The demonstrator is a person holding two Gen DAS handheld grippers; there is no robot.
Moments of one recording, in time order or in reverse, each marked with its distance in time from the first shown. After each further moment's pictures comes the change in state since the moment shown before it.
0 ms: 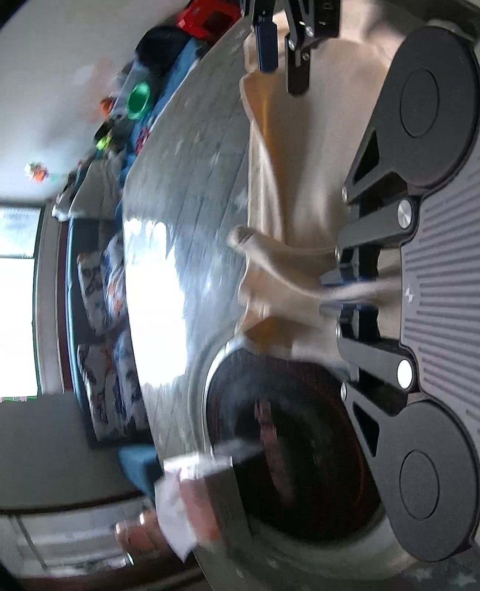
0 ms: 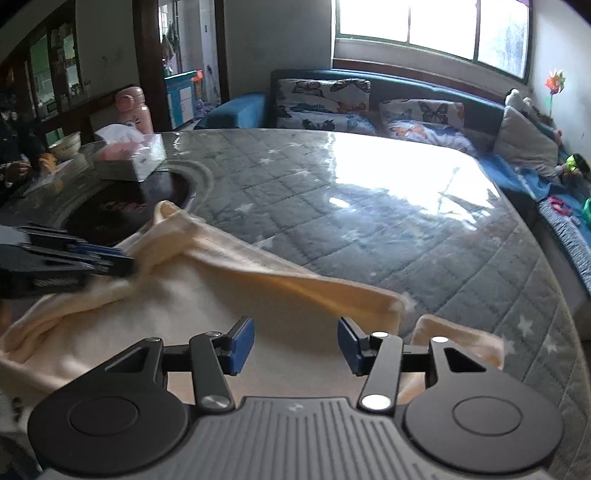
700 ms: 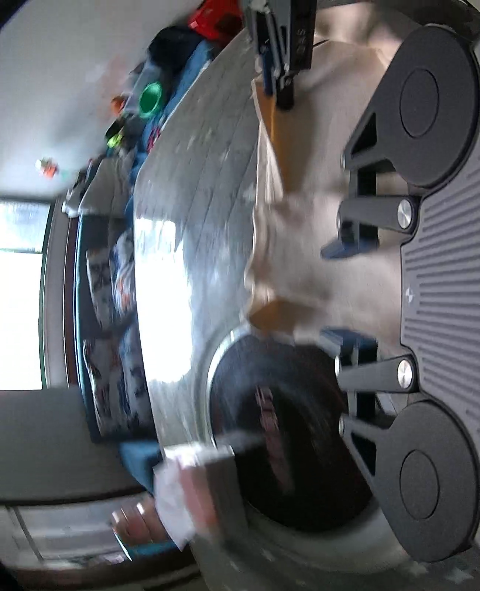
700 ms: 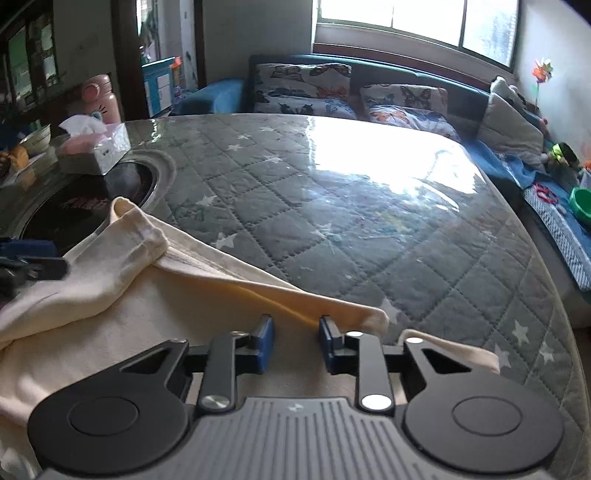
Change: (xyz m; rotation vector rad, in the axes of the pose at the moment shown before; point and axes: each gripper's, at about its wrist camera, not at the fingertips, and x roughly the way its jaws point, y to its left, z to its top) left arm 0.001 -0.009 0.006 0.019 -0.010 -0.058; right arm 0.026 -0.006 0.011 -0.001 0.052 -0.041
